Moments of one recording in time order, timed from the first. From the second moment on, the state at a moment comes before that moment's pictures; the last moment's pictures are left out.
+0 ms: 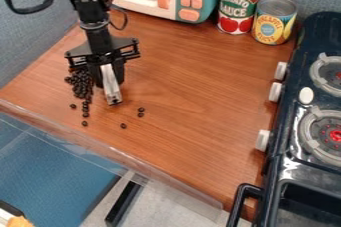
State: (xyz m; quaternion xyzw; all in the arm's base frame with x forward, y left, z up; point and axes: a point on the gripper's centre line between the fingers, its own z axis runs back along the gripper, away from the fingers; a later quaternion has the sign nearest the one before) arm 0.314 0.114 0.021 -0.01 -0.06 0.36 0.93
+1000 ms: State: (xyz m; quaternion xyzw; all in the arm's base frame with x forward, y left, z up) arm 0.394 0.093 0.028 -0.02 -0.09 0.37 0.92
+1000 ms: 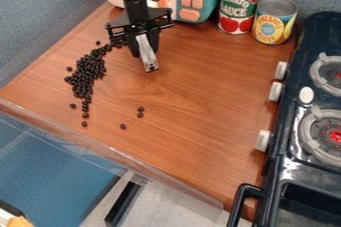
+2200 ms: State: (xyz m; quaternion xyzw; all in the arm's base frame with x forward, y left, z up) arm 0.344 0.151 0.025 -0.02 -0.09 0.46 0.88
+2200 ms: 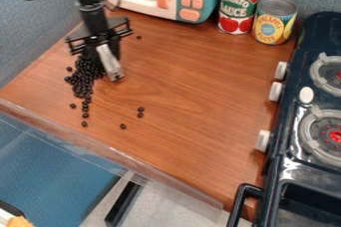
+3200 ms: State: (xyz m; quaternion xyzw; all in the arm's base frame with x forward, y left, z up) arm 0.356 0.037 0.061 -0.04 -0.13 0.28 0.95
